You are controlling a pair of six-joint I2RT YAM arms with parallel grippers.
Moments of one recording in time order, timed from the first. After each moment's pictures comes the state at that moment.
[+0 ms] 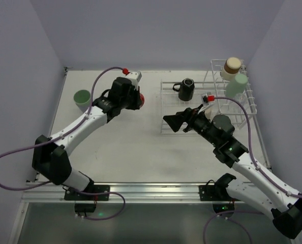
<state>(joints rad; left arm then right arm) -0.55 1.42 1.20 -0.29 0.03 -0.31 0.64 0.86 0.67 0.16 -0.15 0.65</state>
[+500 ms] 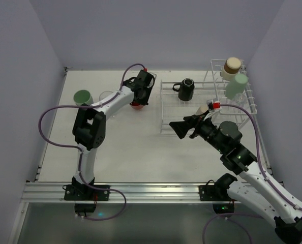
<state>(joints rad) -0.55 2.06 1.74 -0.64 -0.14 -0.16 0.64 0.68 0.67 -0.04 -0.09 0.54</state>
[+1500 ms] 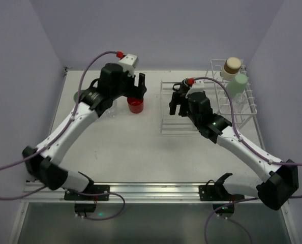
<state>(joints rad) -0.55 1.55 1.56 -0.55 -0.06 -0.15 0.64 1.16 0.99 -0.21 0.32 0.36</state>
